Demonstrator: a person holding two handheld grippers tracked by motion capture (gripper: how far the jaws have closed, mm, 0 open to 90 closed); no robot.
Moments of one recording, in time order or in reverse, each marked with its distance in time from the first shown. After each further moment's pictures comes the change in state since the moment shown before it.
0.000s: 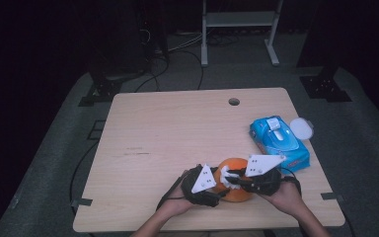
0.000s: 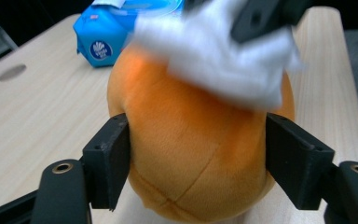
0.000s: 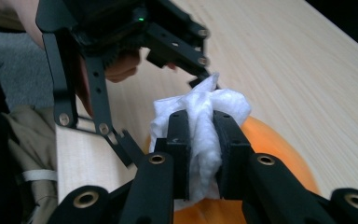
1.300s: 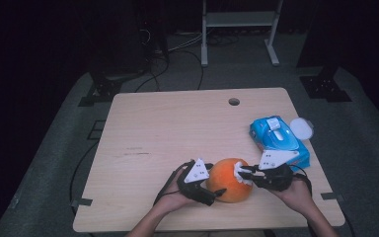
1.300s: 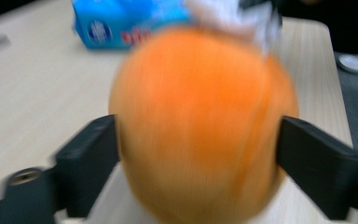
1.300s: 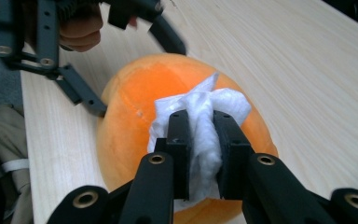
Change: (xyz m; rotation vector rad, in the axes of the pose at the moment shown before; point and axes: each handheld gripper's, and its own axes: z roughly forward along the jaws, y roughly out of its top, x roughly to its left) left arm 0.013 0.001 -0.002 -0.052 -0.039 -0.089; right arm -0.019 -0.027 -0.008 0.021 -0.036 0.101
